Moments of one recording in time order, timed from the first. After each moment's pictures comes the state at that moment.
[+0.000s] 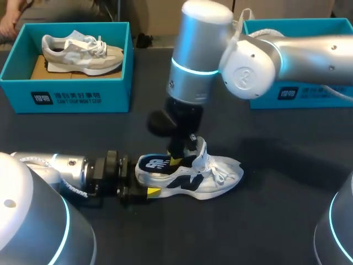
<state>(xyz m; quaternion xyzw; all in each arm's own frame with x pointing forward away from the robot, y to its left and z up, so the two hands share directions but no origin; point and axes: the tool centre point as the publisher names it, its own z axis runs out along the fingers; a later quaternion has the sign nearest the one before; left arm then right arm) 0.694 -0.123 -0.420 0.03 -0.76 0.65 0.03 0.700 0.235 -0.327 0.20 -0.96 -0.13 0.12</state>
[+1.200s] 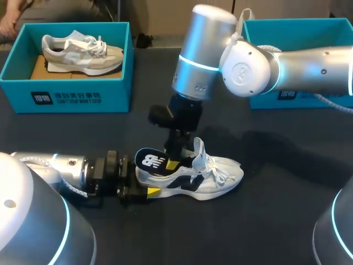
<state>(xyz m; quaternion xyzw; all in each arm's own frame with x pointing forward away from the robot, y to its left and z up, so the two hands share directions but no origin) 0.694 -0.123 -0.420 0.03 -0.76 0.65 0.03 0.700 0.243 -0.344 0.07 -0.96 -0.18 0.22</state>
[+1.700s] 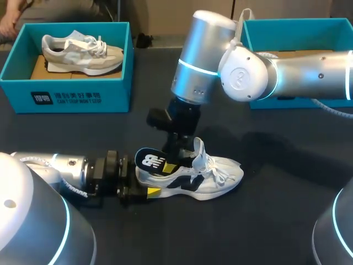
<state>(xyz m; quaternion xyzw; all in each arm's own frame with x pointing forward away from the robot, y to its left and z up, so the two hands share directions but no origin) 0.694 -0.123 -0.420 0.03 -0.76 0.65 0.03 0.694 0.251 -0.350 0.06 -0.95 -0.19 0.23</state>
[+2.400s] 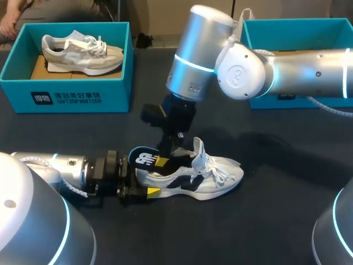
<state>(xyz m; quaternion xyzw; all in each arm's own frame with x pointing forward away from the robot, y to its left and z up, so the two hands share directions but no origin) 0.694 -0.123 -0.420 0.03 -0.76 0.65 0.03 0.697 0.268 -0.335 0.07 -0.95 -0.20 0.21</state>
